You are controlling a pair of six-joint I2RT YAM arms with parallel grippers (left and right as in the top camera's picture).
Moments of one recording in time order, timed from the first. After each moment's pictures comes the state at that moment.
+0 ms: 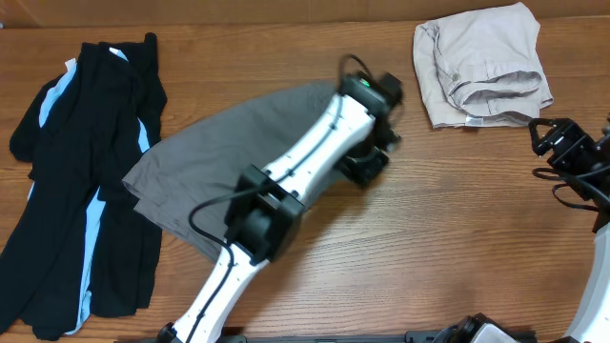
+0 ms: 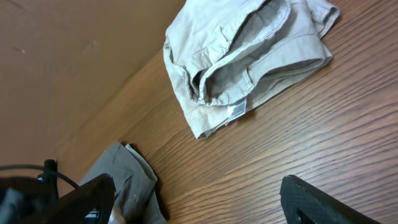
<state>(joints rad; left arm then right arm) -0.72 2.50 2.38 -1.55 0.22 0.11 -0.64 1.27 1.07 -0.60 -0.65 0.23</state>
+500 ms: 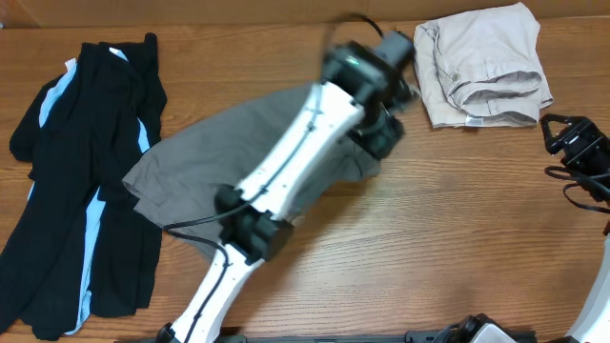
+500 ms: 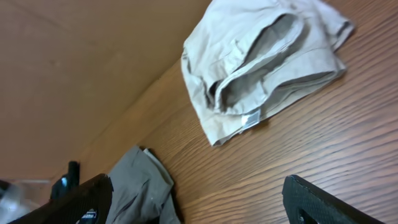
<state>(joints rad) -0.68 2.46 2.82 -1.68 0.21 0.05 -0.69 1.27 1.10 -0.61 -0.76 0.23</state>
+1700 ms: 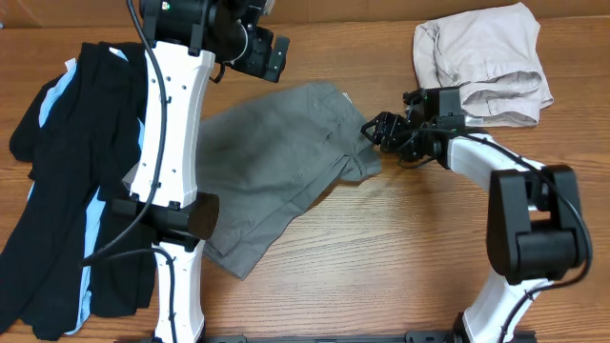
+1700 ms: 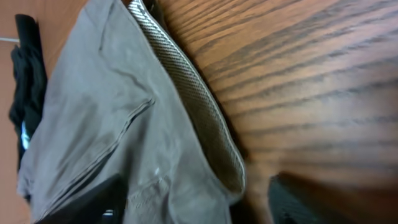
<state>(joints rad) -0.25 2.29 2.85 -1.64 0.16 0.06 0.10 1.98 1.12 -0.12 -0.59 0.51</state>
